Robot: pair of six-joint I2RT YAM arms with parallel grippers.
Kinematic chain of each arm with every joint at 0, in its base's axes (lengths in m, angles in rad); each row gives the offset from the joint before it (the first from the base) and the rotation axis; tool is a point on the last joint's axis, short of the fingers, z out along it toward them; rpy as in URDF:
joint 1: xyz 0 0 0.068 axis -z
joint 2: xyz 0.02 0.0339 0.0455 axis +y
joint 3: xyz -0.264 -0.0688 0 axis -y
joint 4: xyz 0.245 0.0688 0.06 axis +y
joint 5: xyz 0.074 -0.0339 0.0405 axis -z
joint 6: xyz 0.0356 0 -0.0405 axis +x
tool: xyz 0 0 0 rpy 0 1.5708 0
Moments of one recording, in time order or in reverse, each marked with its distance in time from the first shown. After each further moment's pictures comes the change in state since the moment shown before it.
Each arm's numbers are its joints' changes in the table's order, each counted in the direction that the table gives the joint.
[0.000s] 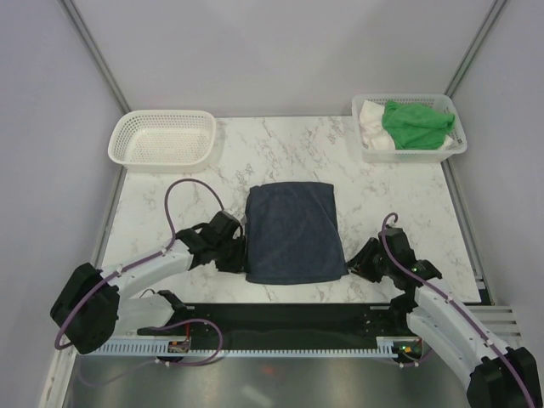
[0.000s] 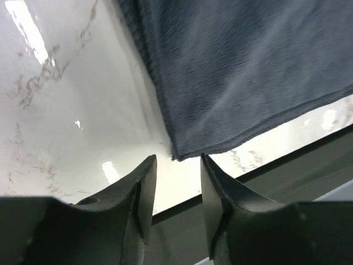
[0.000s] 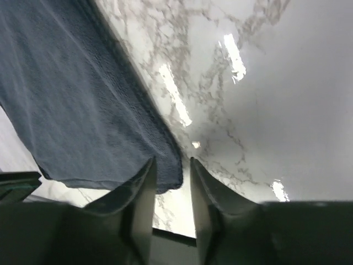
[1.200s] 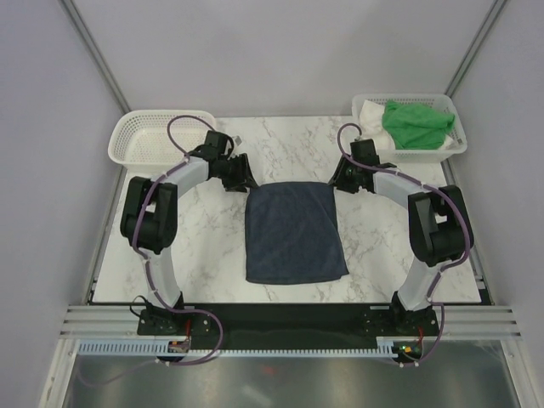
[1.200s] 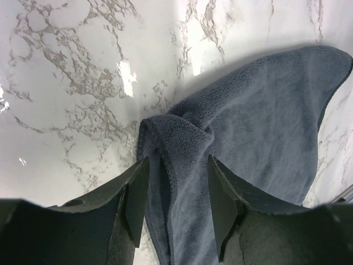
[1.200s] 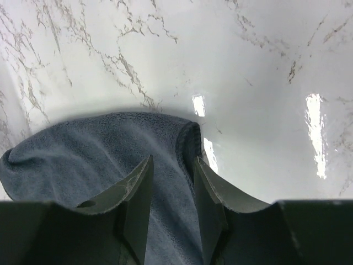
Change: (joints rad) left arm -0.439 0.780 0.811 -0.086 0.254 0.206; right arm 0.095 1.133 0.908 -0.289 0.090 -0.354
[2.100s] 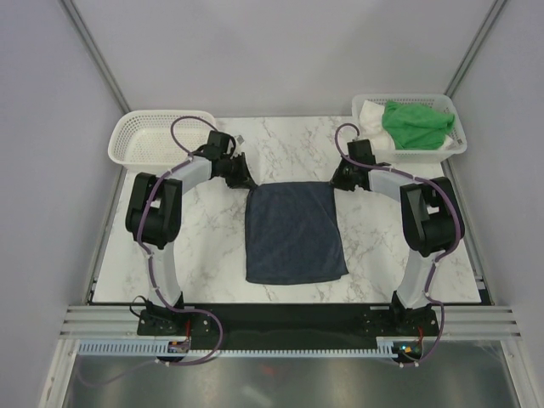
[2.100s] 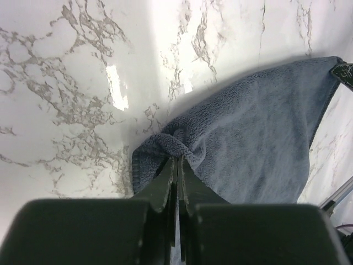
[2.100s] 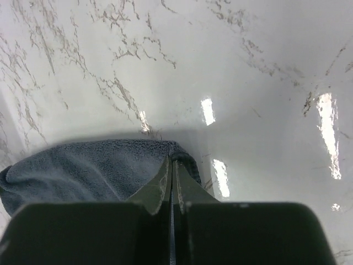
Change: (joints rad) left arm -0.001 0.070 0.032 -0.061 0.040 -0.031; right arm 0.008 0.107 0.043 -0.064 -0.016 0.030
